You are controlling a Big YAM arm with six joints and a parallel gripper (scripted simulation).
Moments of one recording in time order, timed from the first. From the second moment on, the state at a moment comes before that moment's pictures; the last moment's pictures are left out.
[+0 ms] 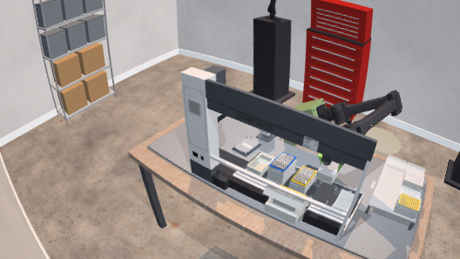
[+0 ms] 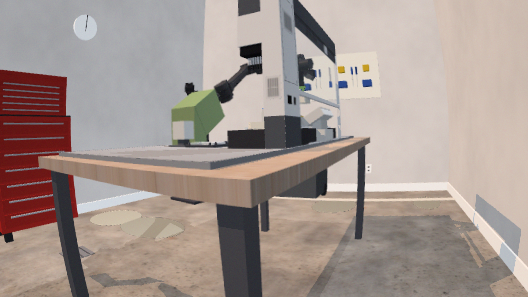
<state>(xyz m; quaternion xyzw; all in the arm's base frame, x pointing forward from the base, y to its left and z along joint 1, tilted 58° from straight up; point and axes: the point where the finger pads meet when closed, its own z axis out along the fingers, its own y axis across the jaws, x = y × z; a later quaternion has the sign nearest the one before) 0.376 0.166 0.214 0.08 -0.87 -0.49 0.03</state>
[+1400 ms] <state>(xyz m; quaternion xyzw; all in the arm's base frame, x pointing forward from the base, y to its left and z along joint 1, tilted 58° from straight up) 0.376 0.166 0.215 0.08 -0.87 -0.49 0.03</state>
